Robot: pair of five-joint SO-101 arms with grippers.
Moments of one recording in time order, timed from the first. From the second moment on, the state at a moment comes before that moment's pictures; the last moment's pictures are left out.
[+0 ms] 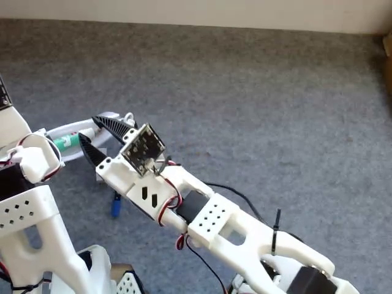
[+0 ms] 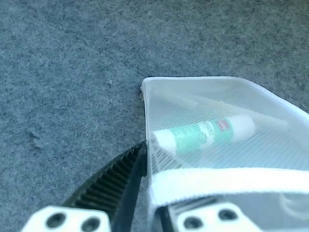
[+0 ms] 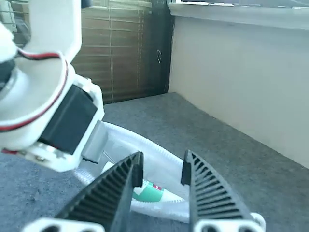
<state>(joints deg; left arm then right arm) -33.2 -42.2 29.9 75.6 9.6 -55.6 -27.7 46.9 -11.0 4.3</state>
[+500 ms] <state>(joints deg) -39.7 -42.2 29.9 75.6 9.7 -46.3 -28.5 23.4 24.2 -6.8</state>
